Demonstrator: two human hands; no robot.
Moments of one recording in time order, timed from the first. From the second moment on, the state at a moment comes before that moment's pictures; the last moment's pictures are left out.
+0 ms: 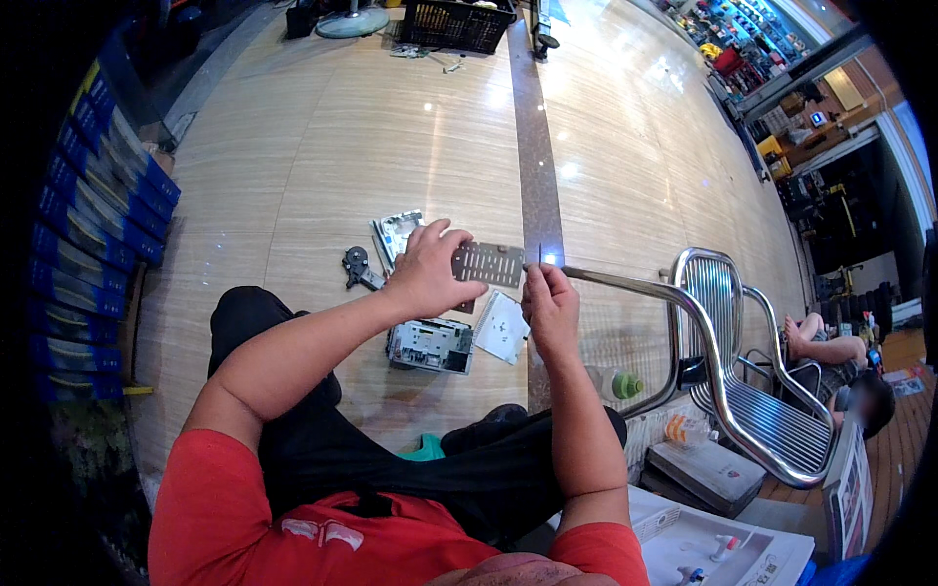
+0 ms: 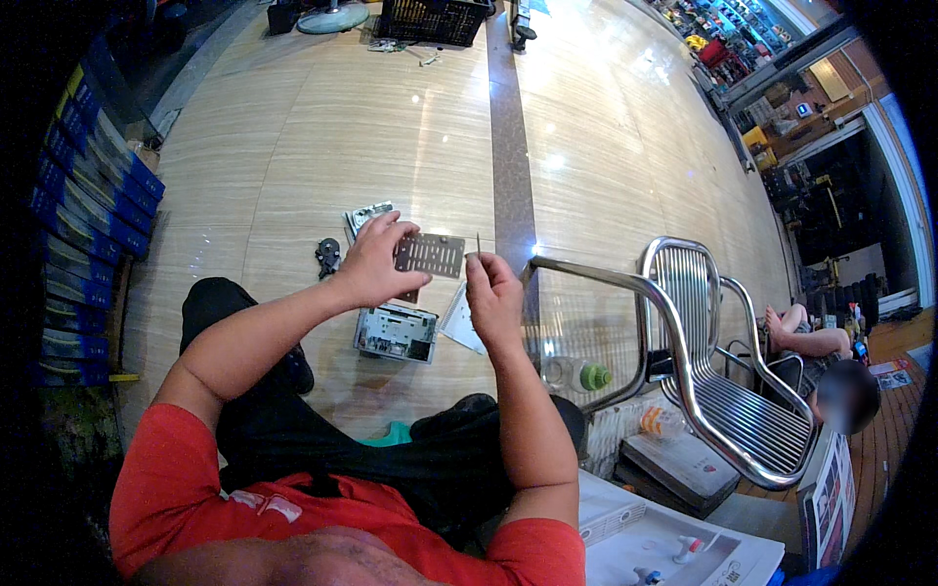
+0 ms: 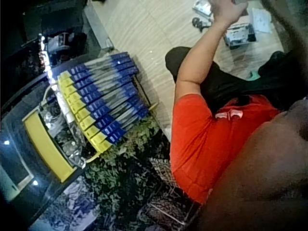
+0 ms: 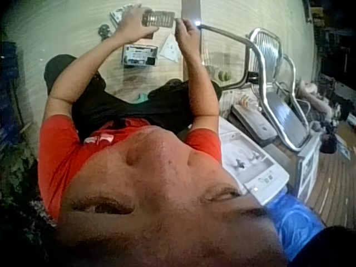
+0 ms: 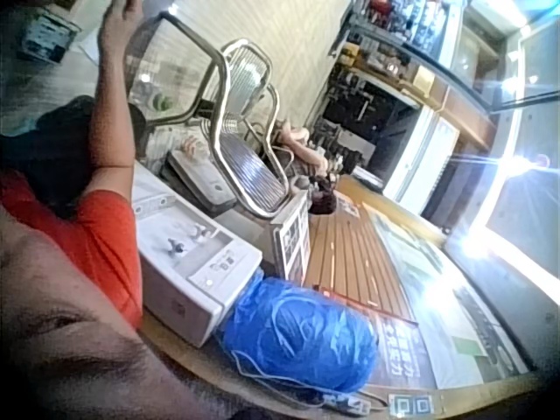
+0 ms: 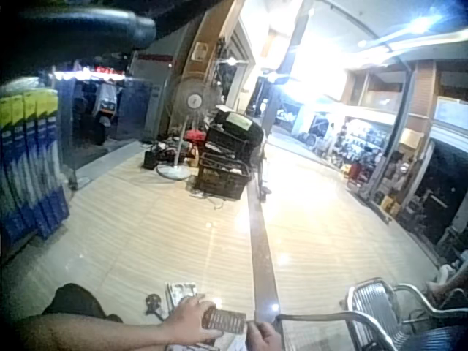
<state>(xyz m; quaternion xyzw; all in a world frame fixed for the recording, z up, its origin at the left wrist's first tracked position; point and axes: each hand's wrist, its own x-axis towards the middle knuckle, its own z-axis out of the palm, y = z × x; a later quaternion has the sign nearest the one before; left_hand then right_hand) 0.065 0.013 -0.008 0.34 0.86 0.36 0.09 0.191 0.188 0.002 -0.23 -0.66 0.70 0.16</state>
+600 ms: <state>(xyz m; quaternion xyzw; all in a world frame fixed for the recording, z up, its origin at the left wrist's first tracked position) 0.049 0.017 -0.007 0.07 0.59 0.71 0.37 0.195 0.154 -0.004 -0.12 -0.85 0.48 0.17</state>
